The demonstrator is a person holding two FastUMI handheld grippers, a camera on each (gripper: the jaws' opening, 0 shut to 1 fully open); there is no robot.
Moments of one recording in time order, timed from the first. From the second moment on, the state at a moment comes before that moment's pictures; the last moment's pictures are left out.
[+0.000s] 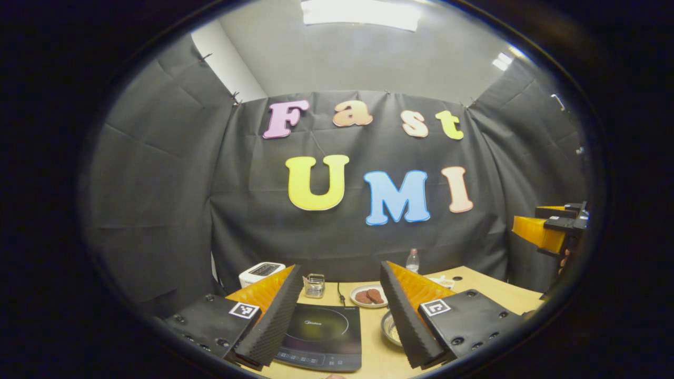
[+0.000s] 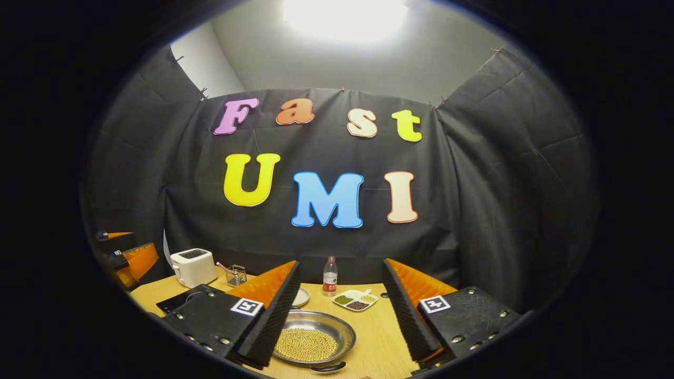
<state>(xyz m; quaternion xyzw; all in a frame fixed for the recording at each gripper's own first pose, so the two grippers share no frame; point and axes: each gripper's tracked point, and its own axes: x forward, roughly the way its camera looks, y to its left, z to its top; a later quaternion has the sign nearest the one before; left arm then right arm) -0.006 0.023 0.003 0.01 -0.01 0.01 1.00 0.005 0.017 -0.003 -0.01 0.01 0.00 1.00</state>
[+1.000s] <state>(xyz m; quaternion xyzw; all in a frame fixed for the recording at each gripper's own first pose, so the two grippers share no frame) -0.004 0.095 -0.003 0.01 -0.02 0.02 1.00 -0.004 0.122 -0.096 -0.02 0.15 0.12 0.98</state>
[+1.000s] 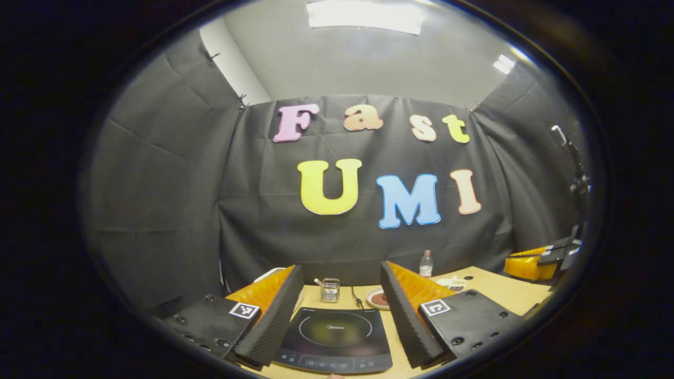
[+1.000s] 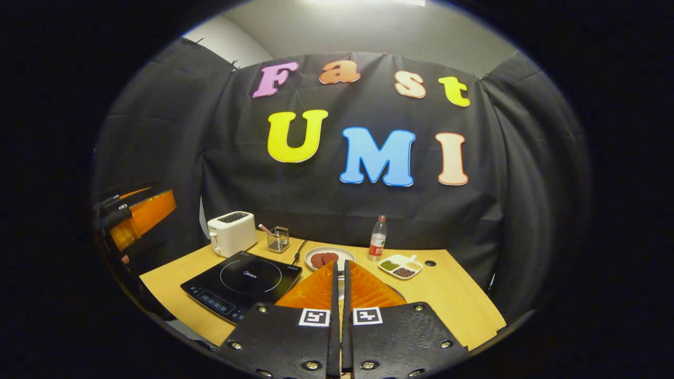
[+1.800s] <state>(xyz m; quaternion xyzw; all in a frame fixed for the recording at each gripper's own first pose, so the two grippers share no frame) 0.039 0.051 -0.023 0.02 0.01 0.04 1.00 -0.040 0.104 -0.261 -0.07 0.37 0.25 0.89</state>
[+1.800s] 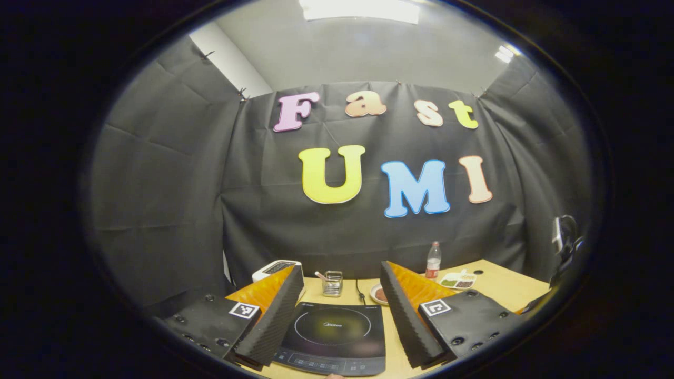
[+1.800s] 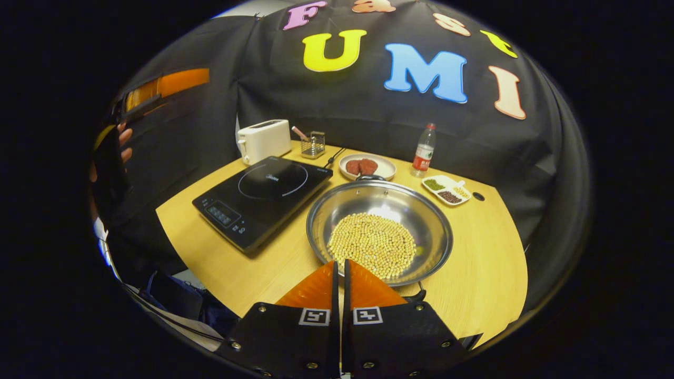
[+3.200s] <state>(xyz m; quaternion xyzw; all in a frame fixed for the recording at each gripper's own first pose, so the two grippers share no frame) 0.096 -0.037 -0.045 0.04 0.03 0.06 1.00 0.008 -0.004 -0.346 -0.07 0.48 0.21 0.85</state>
